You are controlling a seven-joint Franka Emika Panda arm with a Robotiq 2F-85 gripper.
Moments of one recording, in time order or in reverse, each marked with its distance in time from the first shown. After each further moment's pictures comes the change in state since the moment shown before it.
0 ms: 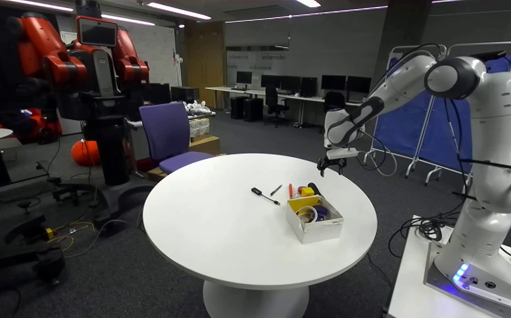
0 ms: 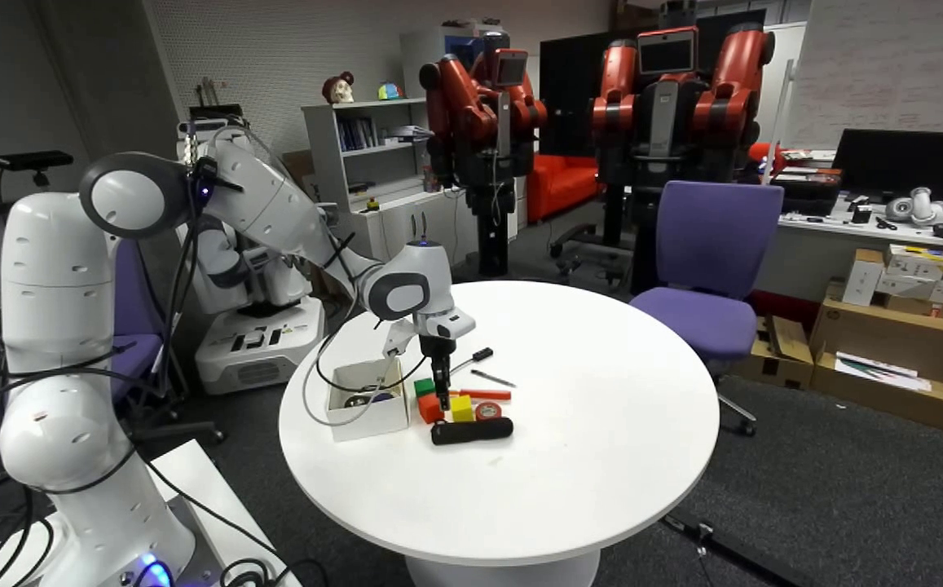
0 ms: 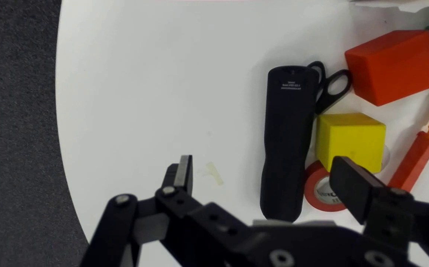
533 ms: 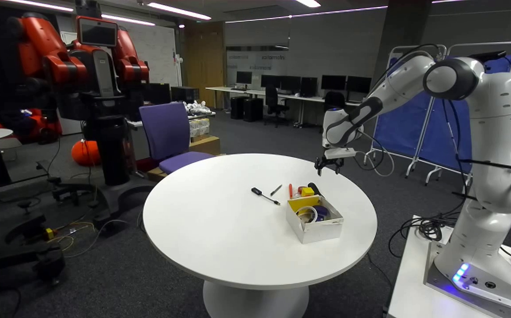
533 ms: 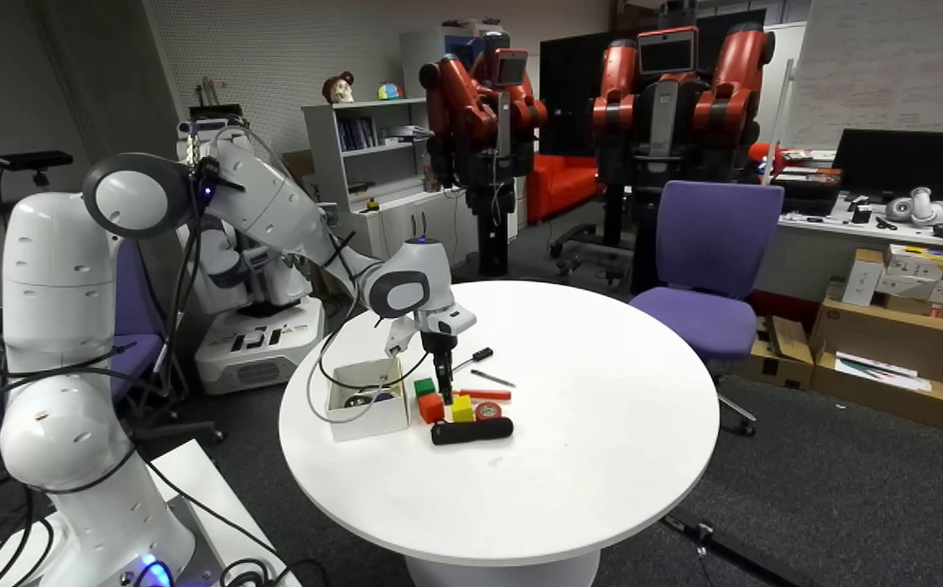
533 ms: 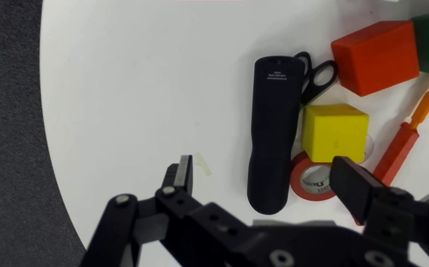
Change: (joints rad) arm 0.012 0.007 0.000 0.011 0.010 0.029 -0.004
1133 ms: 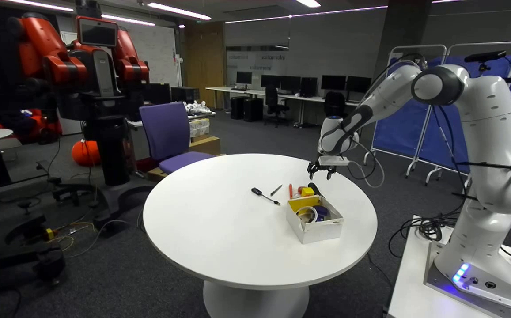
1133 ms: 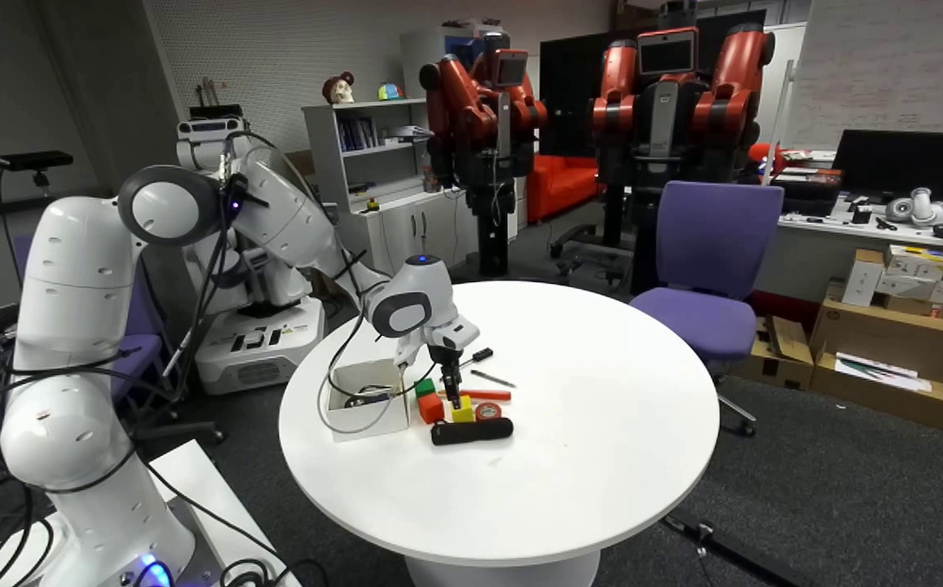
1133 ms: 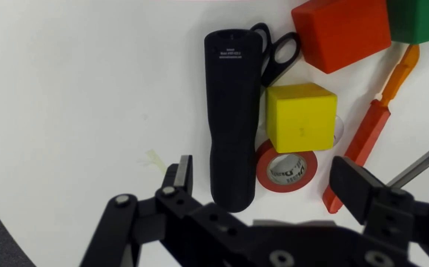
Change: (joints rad) arm 0.014 0.103 0.007 0.015 0.137 0.191 -0.046
